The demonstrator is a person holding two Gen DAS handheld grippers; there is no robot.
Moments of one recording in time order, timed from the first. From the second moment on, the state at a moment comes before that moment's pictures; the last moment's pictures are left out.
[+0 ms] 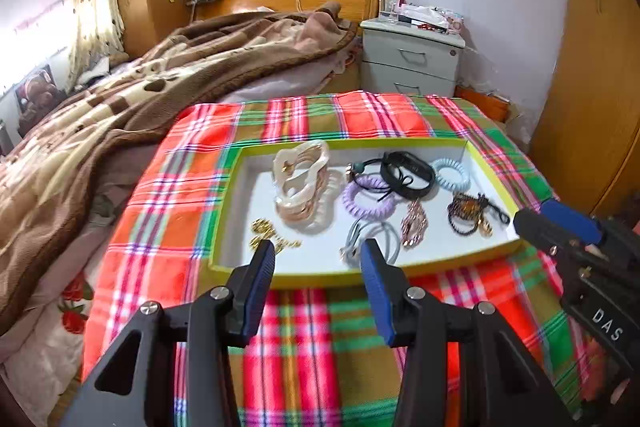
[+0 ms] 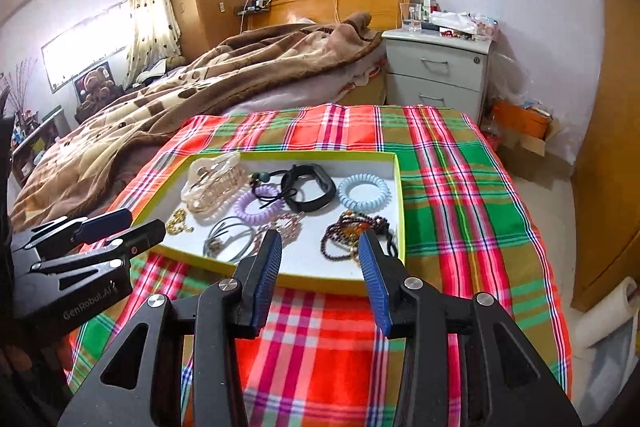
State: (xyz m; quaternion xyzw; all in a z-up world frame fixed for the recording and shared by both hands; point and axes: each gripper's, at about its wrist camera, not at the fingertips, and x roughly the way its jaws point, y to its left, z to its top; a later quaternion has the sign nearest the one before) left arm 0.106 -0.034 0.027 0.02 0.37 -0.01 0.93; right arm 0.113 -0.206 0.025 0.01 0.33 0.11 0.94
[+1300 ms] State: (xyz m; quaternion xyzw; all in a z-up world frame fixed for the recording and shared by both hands) left arm 0.061 -0.035 0.014 -0.02 0.37 -0.01 0.93; right arm 0.076 -0.195 0.024 0.02 0.30 0.11 0.95
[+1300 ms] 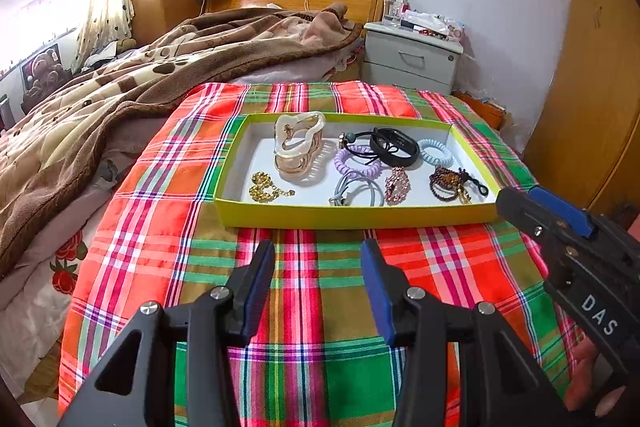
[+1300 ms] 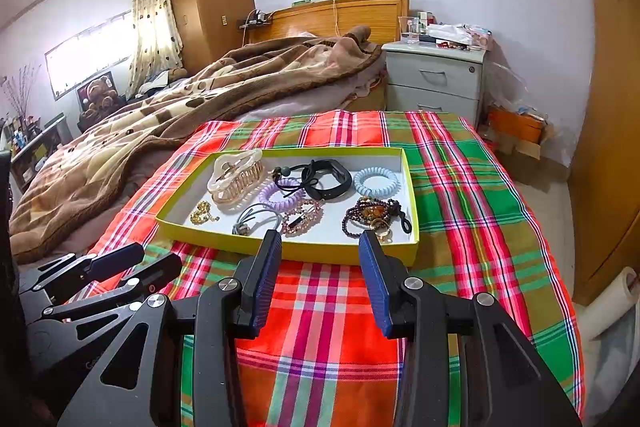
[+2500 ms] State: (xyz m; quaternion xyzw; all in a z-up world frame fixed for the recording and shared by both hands) left arm 0.064 -0.031 0.015 -0.02 0.37 0.00 0.93; right arm 0.074 -0.192 0.022 0.02 0.31 0.11 0.95
